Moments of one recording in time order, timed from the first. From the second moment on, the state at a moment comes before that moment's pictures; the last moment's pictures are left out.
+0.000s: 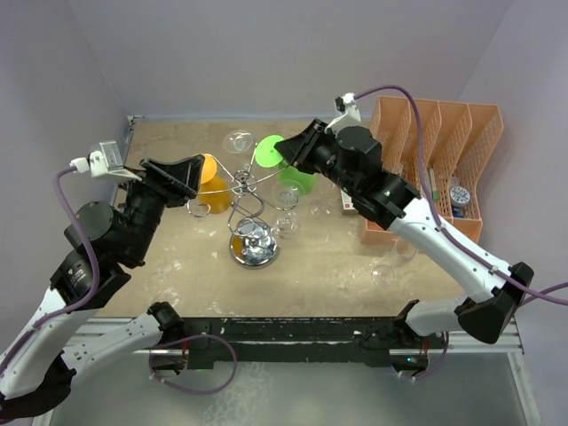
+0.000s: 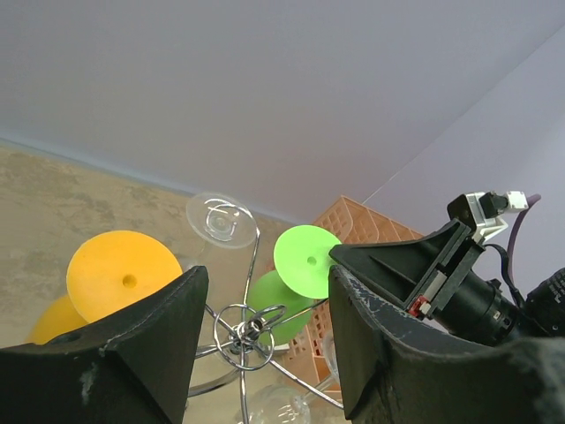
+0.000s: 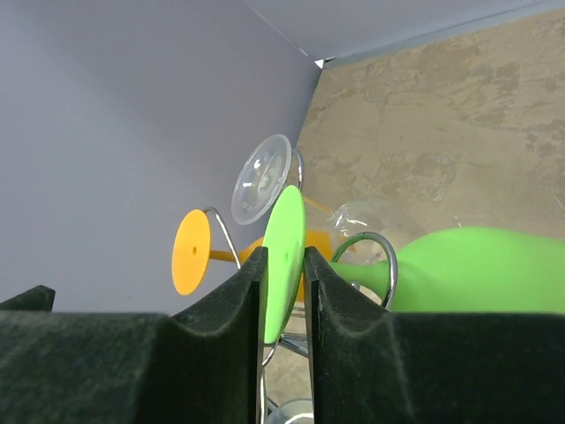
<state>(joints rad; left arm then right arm) -0.80 0.71 1.20 -0.33 -0.55 -0.57 0.78 1.34 1.44 -0.22 0.16 0.82</state>
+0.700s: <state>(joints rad) -0.80 0.67 1.21 -0.40 -0.58 -0.53 0.77 1.35 1.53 -0.32 0.25 0.66</state>
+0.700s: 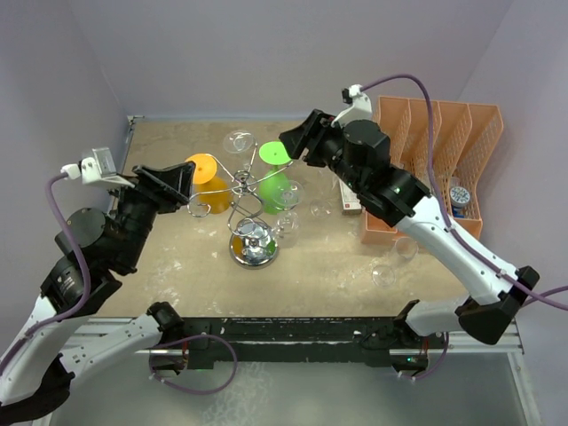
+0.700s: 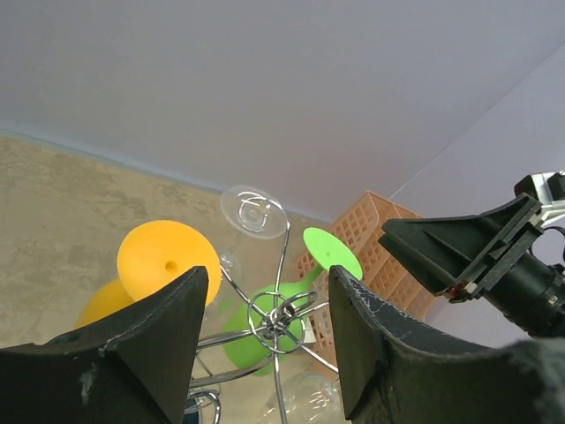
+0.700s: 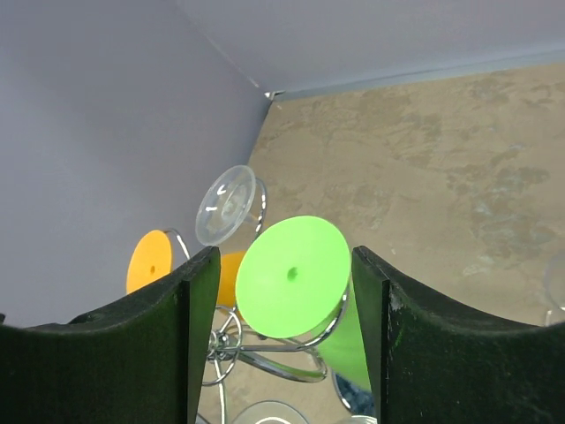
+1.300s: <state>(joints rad) -0.80 0.52 1.20 -0.65 -0.69 -0.49 0.67 1.25 1.36 -0.40 0.58 0.53</state>
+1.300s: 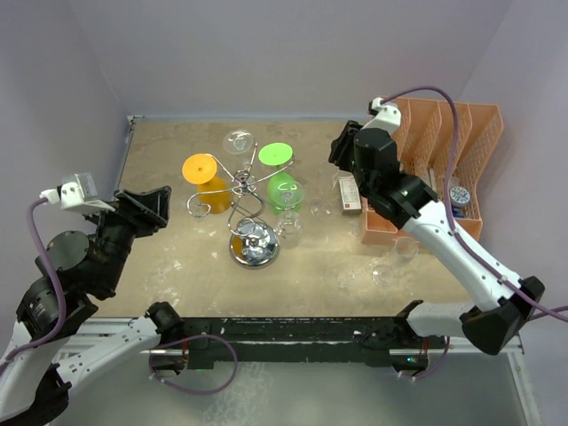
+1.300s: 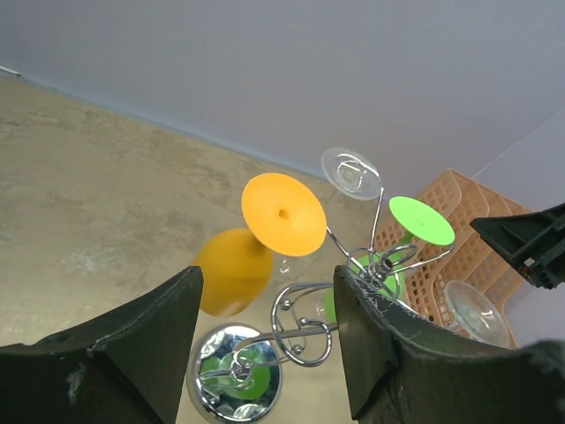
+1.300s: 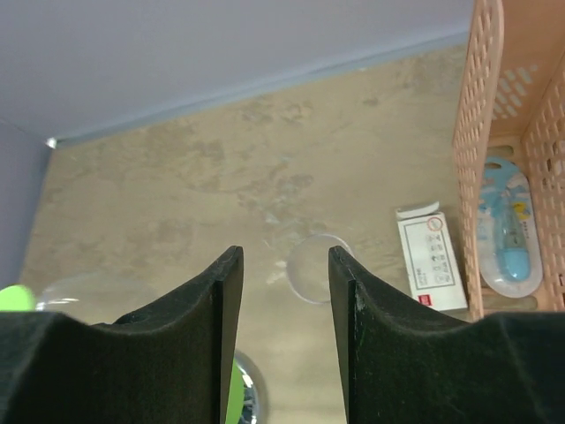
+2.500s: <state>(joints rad) -0.80 0.47 1.14 -0.72 -0.64 -0.58 0.61 1.59 1.39 -0.43 0.37 0.32</state>
